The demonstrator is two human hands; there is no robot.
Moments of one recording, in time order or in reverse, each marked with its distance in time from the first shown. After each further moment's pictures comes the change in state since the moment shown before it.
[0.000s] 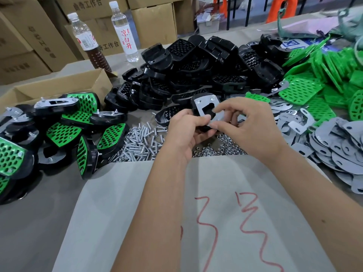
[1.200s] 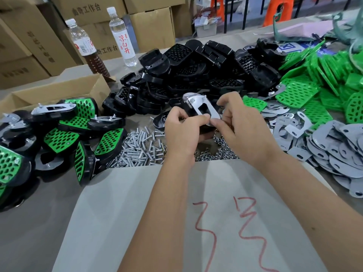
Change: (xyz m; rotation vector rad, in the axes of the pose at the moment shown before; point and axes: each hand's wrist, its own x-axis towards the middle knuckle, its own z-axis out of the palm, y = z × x) left_hand -0.006 -0.005 0.010 0.131 0.162 0.237; right_hand 0.001 0.003 0.007 -0.189 0.004 -0.005
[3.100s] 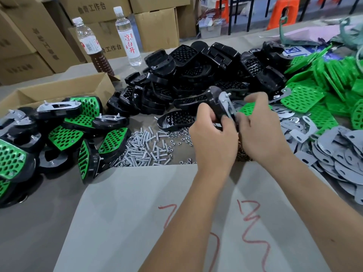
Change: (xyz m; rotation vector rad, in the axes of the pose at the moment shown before) left_hand -0.025 -0.016 0.041 0.409 0.251 0.545; right_hand 0.006 -0.005 -0.008 0.078 0.103 0.386
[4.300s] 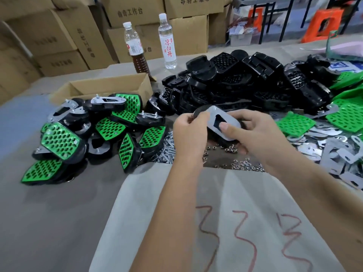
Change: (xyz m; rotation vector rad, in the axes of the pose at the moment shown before) left_hand 0.057 0.000 -0.097 -0.288 -0.044 -0.621; right_hand -0.003 -0.049 0.042 0.578 -0.412 0.146
